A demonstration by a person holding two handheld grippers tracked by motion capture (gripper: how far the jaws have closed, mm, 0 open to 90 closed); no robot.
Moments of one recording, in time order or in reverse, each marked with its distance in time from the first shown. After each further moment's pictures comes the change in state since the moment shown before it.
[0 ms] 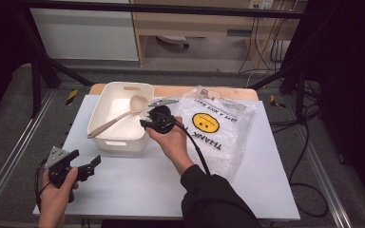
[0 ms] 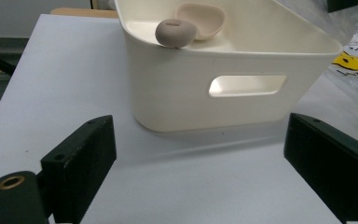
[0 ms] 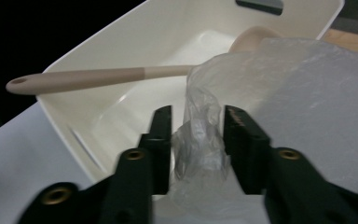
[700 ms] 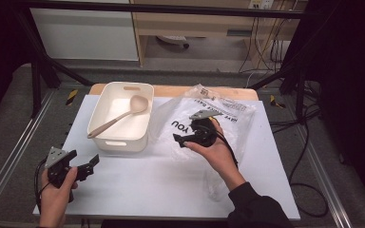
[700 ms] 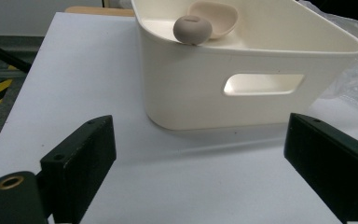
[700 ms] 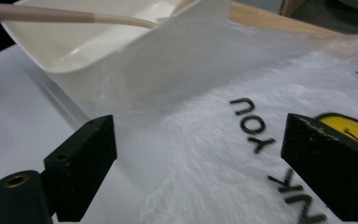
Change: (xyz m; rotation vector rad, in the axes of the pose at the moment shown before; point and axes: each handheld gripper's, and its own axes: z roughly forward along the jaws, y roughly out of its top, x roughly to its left) left arm 0.002 -0.001 0.001 -0.002 0.042 -0.009; right arm -0.066 -0.054 -0.091 0.007 -0.075 -0.080
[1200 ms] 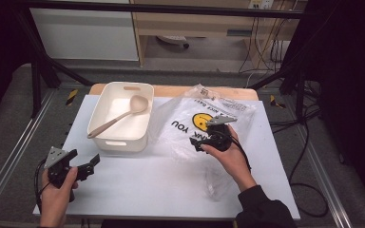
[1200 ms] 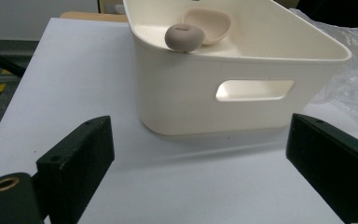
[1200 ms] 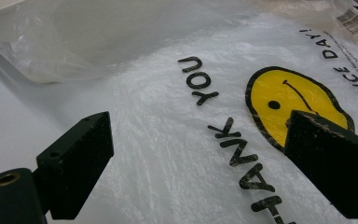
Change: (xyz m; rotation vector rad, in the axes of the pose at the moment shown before) left arm -0.002 0.001 -0.001 -0.019 -0.022 -0.004; right arm -0.038 -0.036 -0.011 0.023 -0.080 0.002
